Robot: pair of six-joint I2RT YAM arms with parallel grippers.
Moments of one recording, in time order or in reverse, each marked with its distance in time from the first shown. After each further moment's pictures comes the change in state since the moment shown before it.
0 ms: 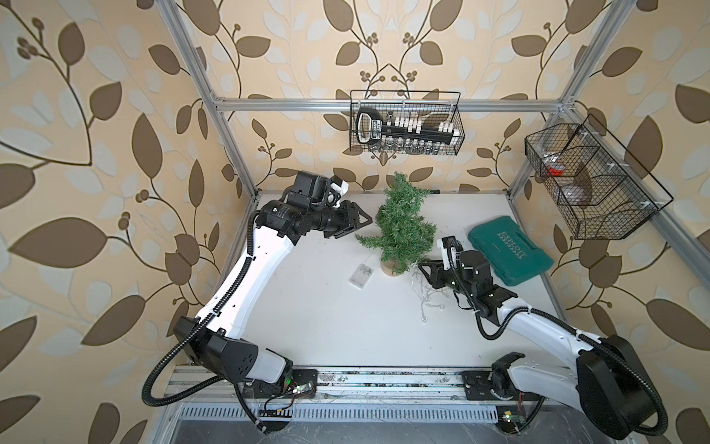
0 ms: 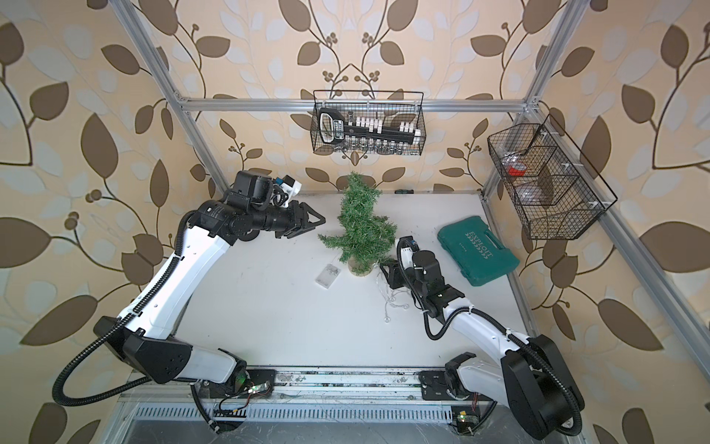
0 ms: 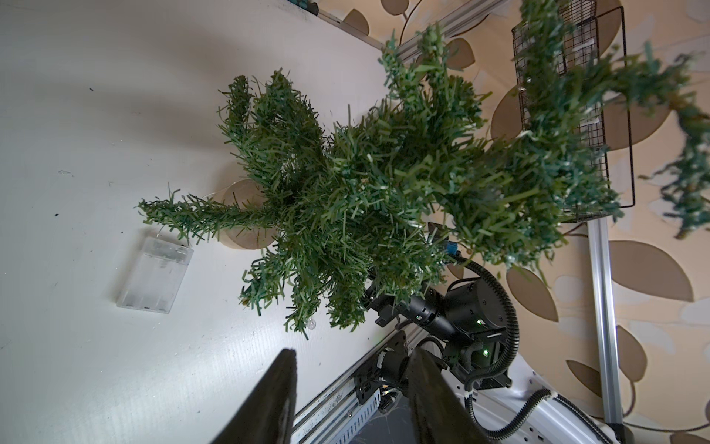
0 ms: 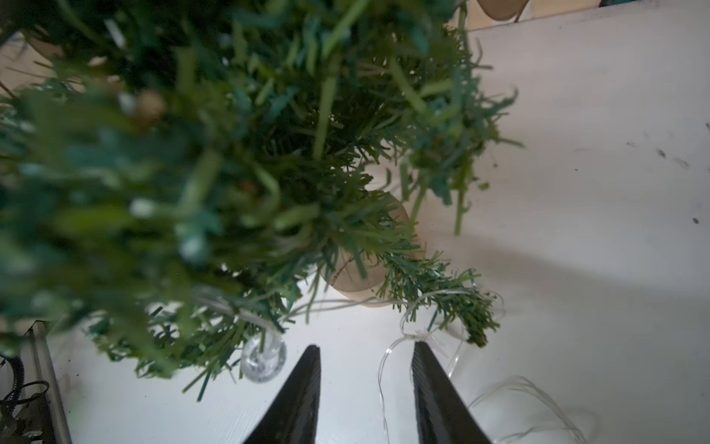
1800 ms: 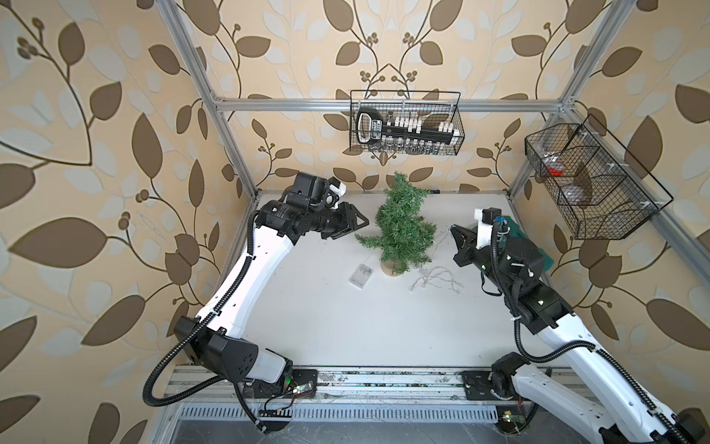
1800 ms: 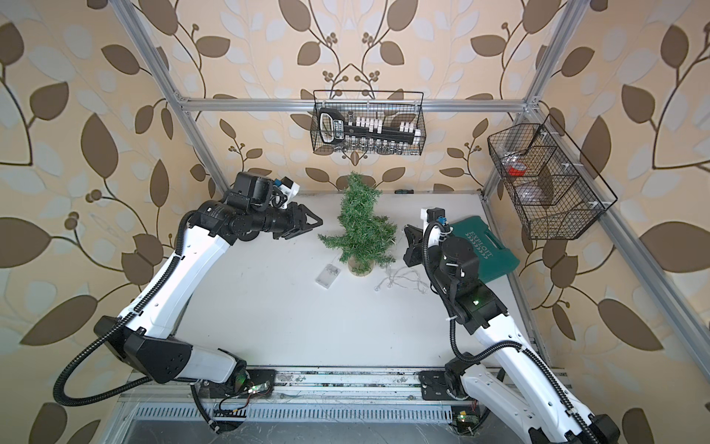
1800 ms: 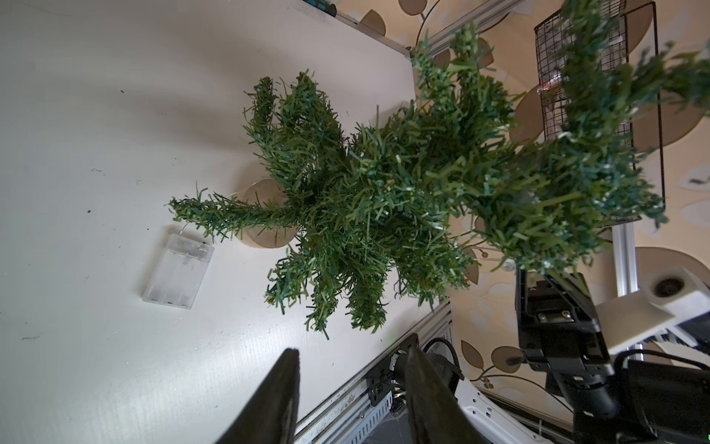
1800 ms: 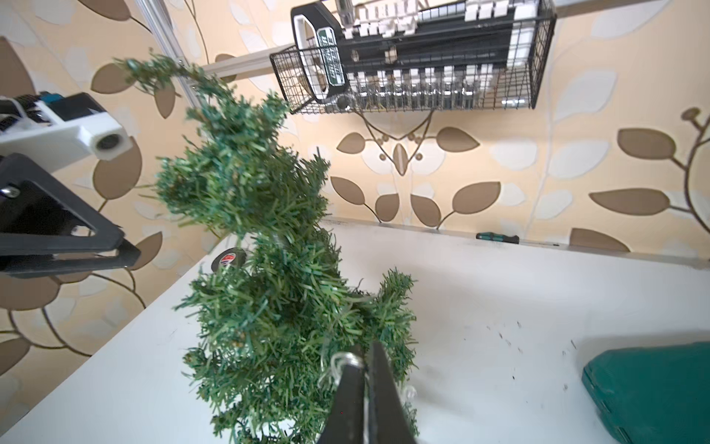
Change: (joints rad) left arm 0.007 0.000 -0.011 -0.022 -0.027 0.028; right arm 0.008 -0.338 0.348 -0.343 0.228 -0.143
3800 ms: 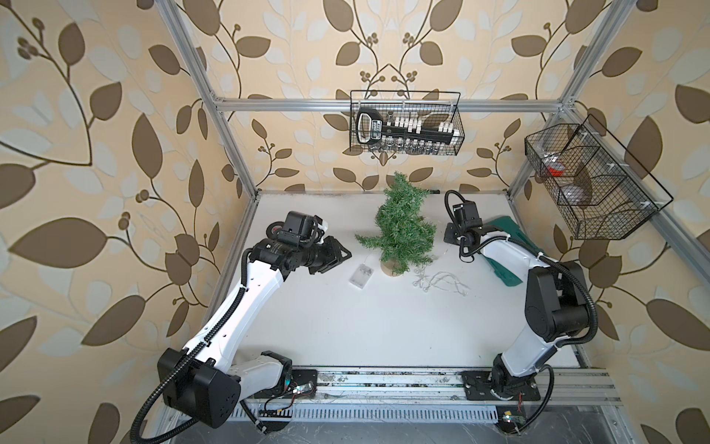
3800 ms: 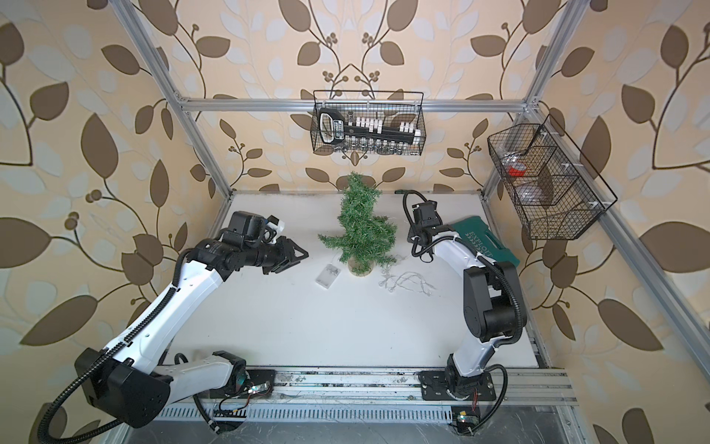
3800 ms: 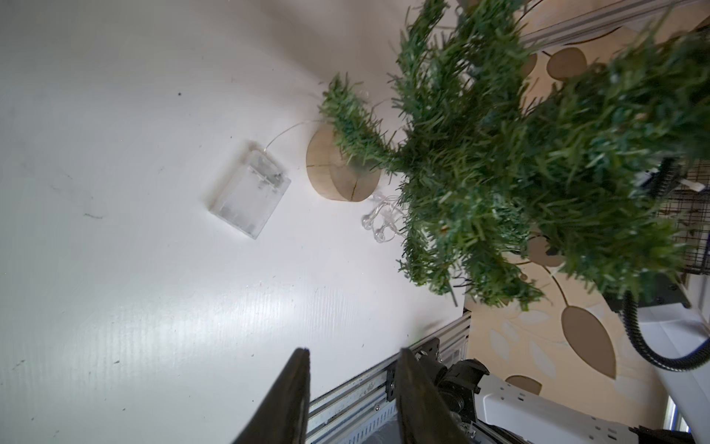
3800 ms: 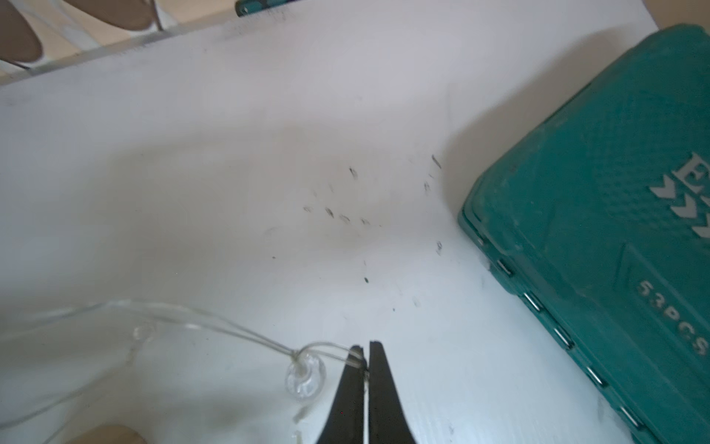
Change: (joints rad) left arm 0.065 -0.254 -0.540 0.150 -0.035 -0.129; right arm -0.257 0.856 0.306 -0.233 0.243 0.228
